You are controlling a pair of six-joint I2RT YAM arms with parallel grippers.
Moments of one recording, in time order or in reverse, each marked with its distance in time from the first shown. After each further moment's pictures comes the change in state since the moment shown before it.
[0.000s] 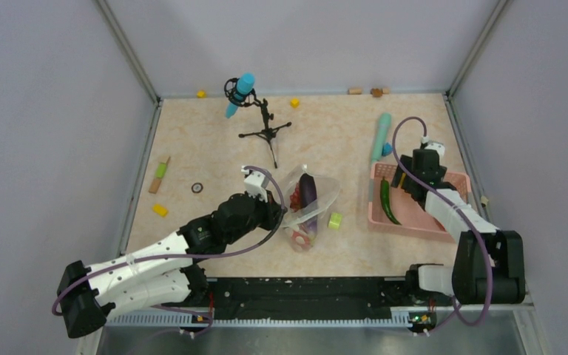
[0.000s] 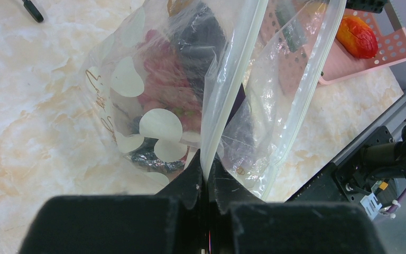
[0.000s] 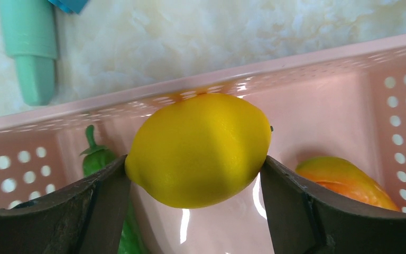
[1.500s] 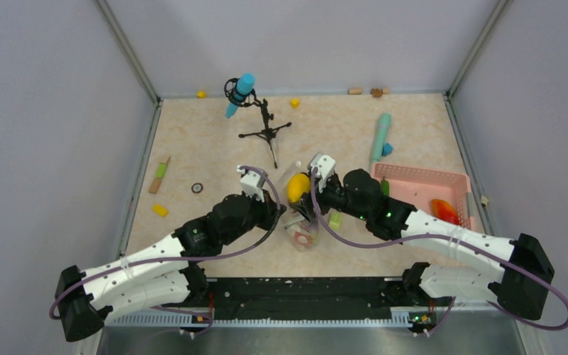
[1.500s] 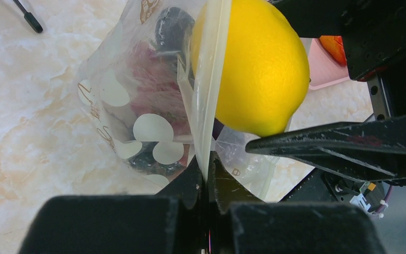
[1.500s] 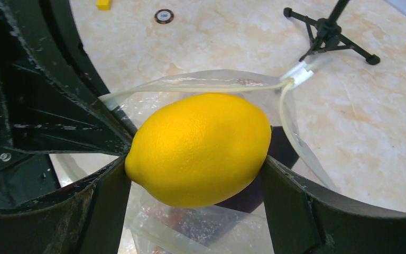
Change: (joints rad) left arm 0.001 -0.046 0.000 -0.002 0.008 0.000; right arm 0.939 -0.196 0.101 0.239 -0.318 -0.289
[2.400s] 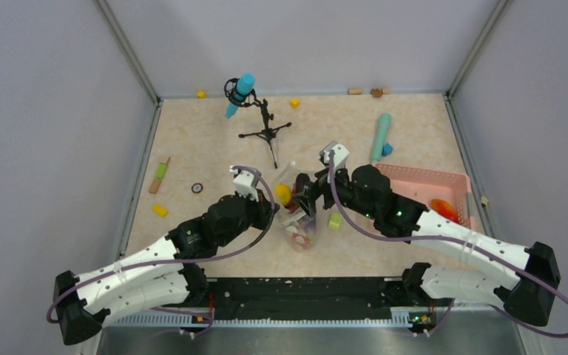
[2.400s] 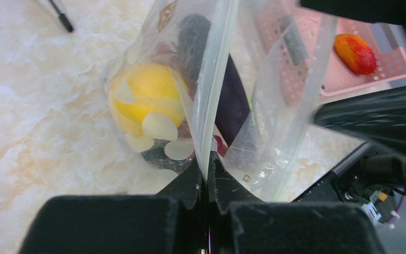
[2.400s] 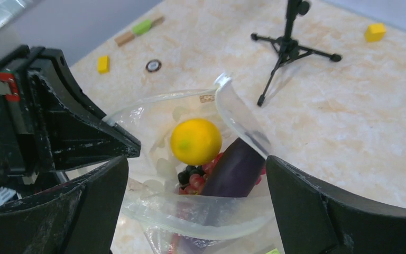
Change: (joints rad) left arm 0.000 -0.037 0.043 -0.122 -0.097 -0.017; right arm 0.000 -0.092 0.068 -0.092 0.098 0.185
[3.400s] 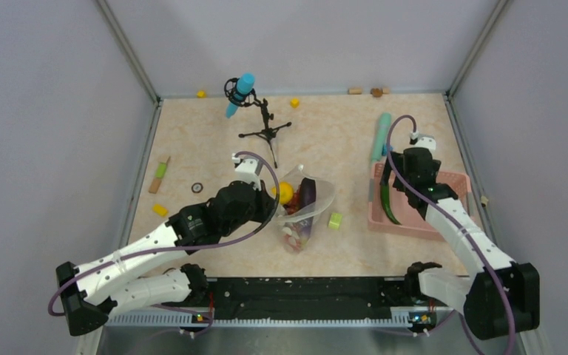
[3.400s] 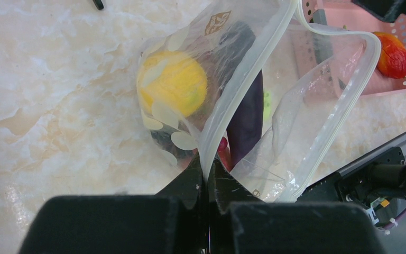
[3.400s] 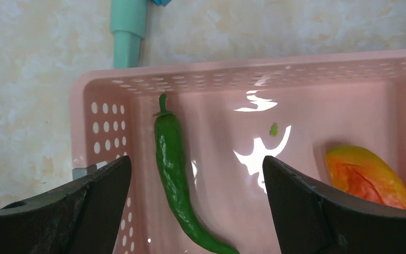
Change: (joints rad) left arm 0.000 0.112 0.210 -0.247 -0.028 -0.069; right arm -0.769 0.074 -0.116 -0.311 0.251 0.121
